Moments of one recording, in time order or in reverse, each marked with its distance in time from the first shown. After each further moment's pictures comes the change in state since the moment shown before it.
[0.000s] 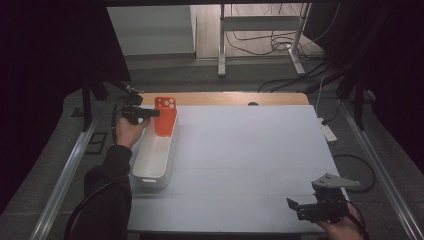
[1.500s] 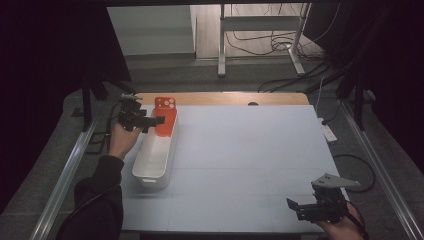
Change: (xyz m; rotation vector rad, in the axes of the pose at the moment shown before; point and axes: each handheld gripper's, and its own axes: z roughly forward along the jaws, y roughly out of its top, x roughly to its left) left arm -0.016 -0.024 -0.025 -0.090 -0.125 0.179; right arm 0.001 0.000 0.000 0.003 -0.001 -0.003
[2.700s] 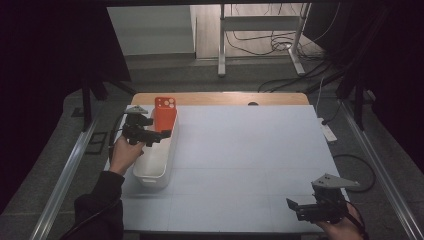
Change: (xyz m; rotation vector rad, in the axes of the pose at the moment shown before) left arm -0.035 -0.028 -0.005 -0.036 -0.084 0.105; right arm 0.001 0.000 0.000 0.000 -0.006 -0.004
